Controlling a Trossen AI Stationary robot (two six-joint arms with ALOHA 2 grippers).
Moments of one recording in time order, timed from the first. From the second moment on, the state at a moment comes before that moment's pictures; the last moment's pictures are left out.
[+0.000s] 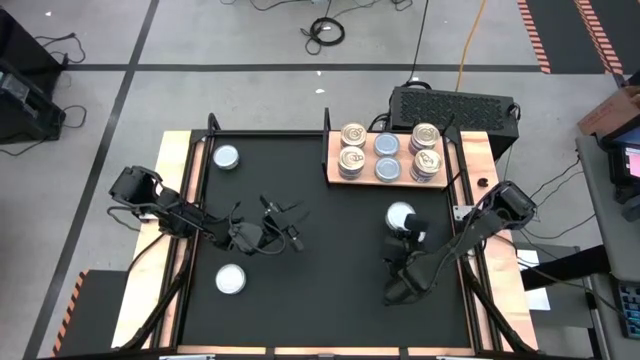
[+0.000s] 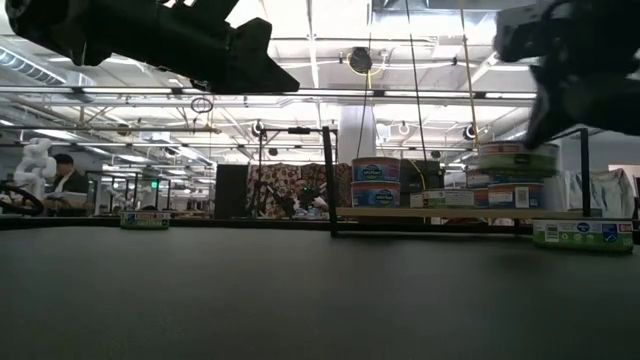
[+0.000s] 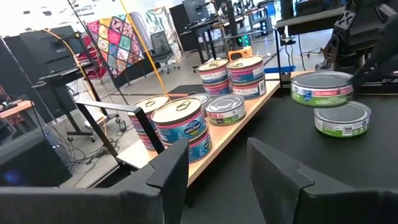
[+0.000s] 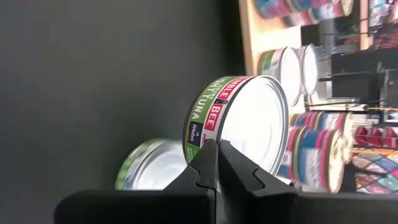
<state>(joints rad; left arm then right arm) -0.33 1.60 0.60 0.92 -0.95 0.19 0.61 1.76 1.17 -1.46 0.73 0.96</state>
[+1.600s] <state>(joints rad) -0.31 1.60 0.60 0.87 -0.93 0.19 -0.42 1.53 1.06 -0.69 0.65 -0.29</state>
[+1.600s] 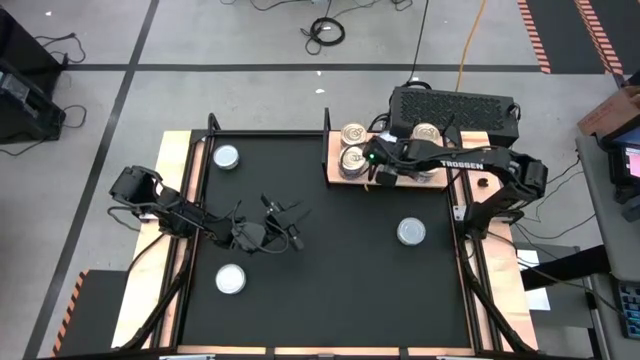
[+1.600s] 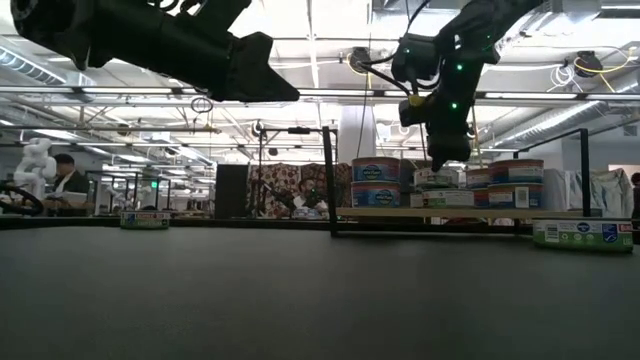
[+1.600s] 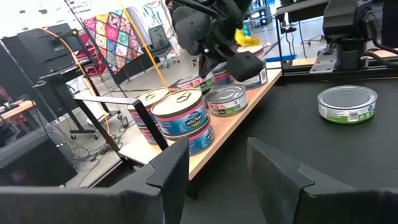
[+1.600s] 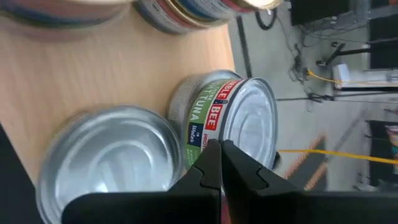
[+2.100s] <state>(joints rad) -0.31 1.60 0.60 0.87 -0.92 0.19 -0.47 1.53 1.06 -0.65 0.56 -0.30</state>
